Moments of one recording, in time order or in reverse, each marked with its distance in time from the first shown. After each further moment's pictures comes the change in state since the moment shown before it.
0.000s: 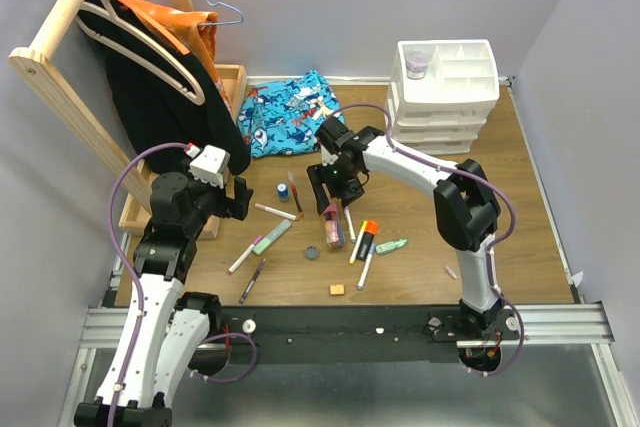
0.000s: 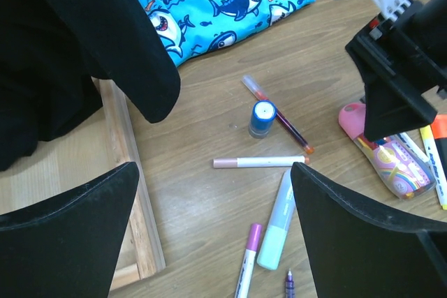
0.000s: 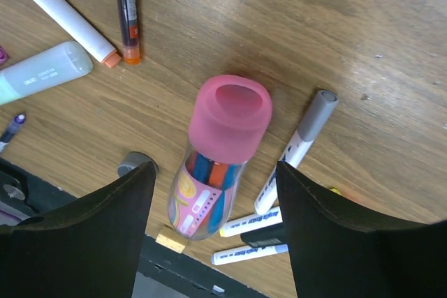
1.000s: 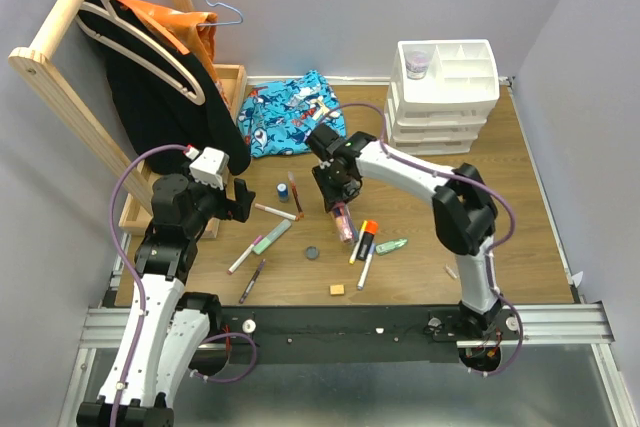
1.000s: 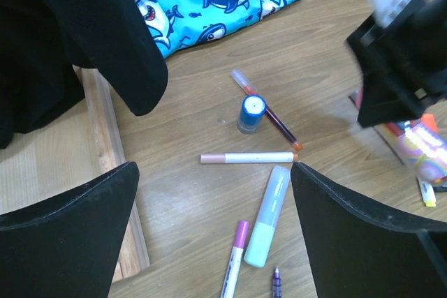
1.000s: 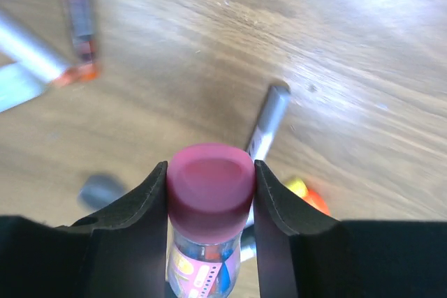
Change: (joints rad) left arm 0.013 -0.008 -0.031 0.010 0.030 -0.047; right arm 0.069 0.036 0.012 -0.019 0.245 0.022
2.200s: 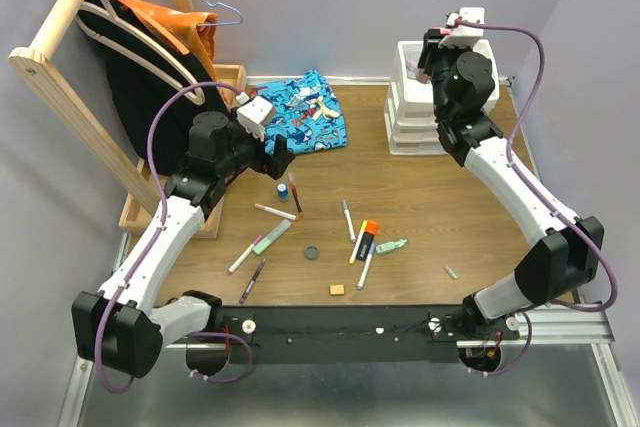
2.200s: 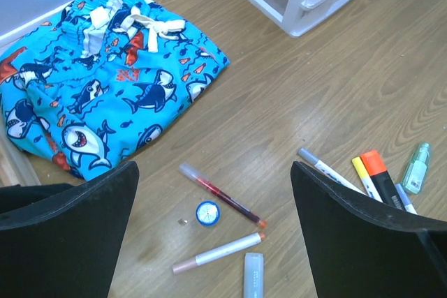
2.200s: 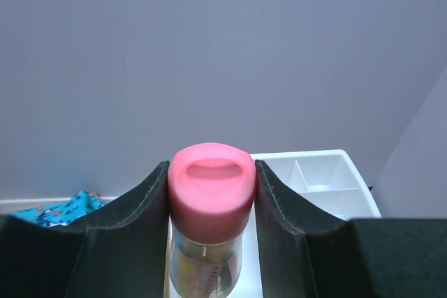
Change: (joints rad) left arm -0.206 0.498 0.332 0.183 0.089 0.061; right arm -0.406 -0.595 -0.263 1.217 0.386 -0.516
